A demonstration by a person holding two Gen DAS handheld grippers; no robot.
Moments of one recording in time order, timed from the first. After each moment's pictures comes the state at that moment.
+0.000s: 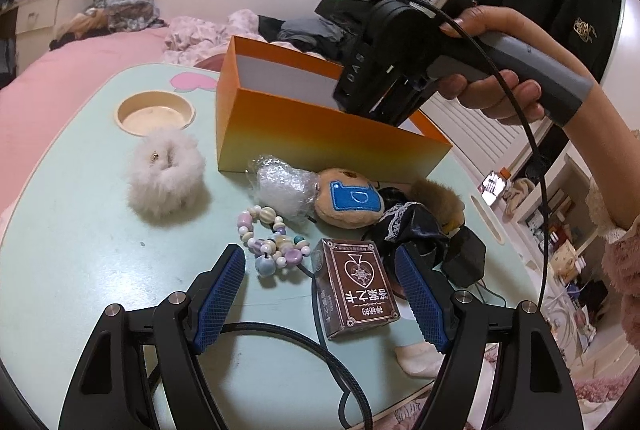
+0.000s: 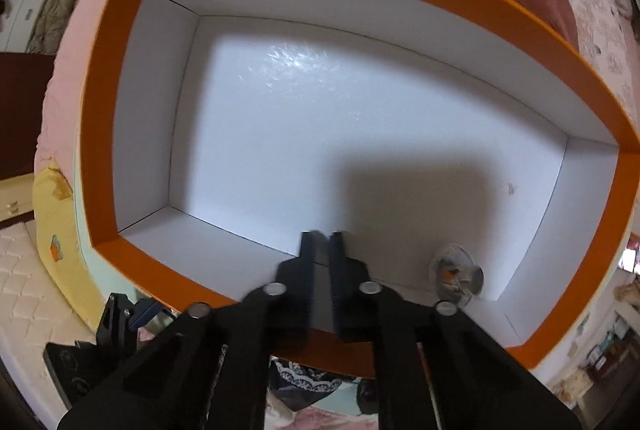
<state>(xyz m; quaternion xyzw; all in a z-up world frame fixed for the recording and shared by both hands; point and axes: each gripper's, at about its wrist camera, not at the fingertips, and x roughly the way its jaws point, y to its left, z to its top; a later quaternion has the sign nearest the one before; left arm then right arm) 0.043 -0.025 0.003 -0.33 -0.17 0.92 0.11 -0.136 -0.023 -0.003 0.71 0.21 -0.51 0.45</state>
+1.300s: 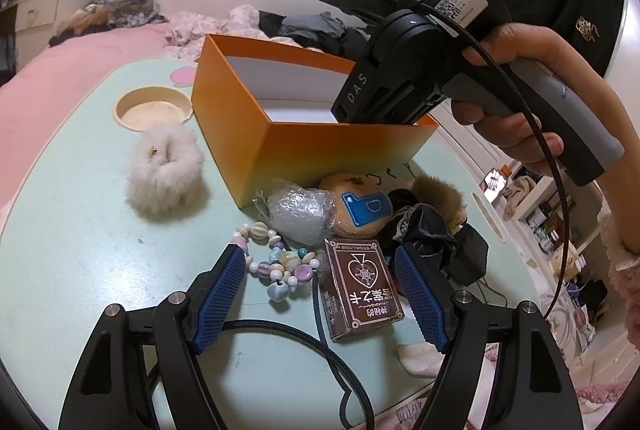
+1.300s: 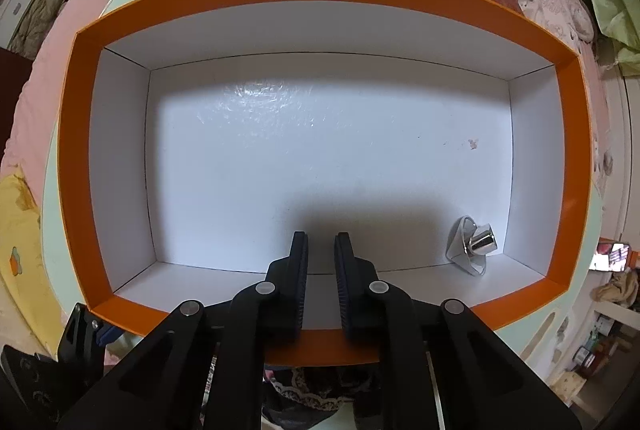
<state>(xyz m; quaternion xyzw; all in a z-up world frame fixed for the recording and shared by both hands) 0.041 -0.023 0.001 -0.34 -0.17 0.92 0.11 -0.151 -0.012 0.027 0.66 0.23 -0.60 0.40</state>
